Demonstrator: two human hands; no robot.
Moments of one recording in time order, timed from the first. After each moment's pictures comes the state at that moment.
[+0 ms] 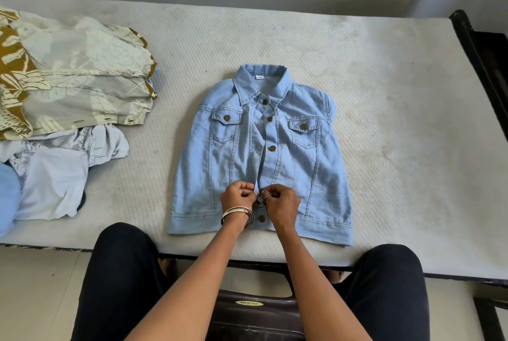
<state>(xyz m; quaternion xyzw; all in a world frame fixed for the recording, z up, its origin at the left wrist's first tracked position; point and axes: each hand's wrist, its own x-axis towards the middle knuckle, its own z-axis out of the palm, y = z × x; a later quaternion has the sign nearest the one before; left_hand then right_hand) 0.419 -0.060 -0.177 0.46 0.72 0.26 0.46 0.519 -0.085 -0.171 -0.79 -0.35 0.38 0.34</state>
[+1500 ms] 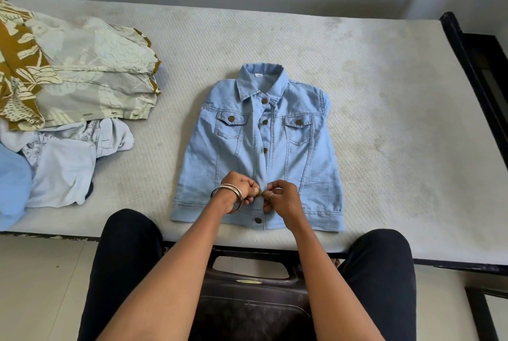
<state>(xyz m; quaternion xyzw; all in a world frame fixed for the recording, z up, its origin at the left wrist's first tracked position) 0.403 -0.055 -0.133 0.45 0.67 0.09 0.58 0.536 -0.109 -0.157 -0.69 -0.30 0.56 0.35</state>
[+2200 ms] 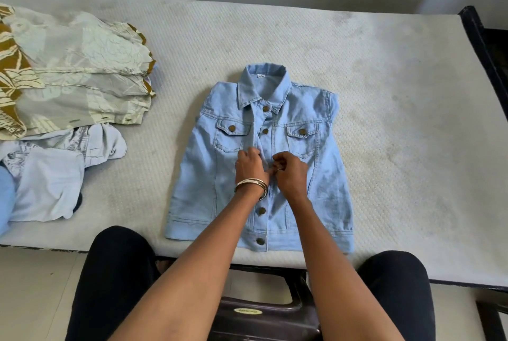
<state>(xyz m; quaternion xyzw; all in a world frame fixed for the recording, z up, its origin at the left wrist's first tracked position) 0.456 0.001 -0.142 0.63 0.70 0.13 0.31 0.550 -0.021 -0.151 -0.76 -0.45 0.35 0.32</state>
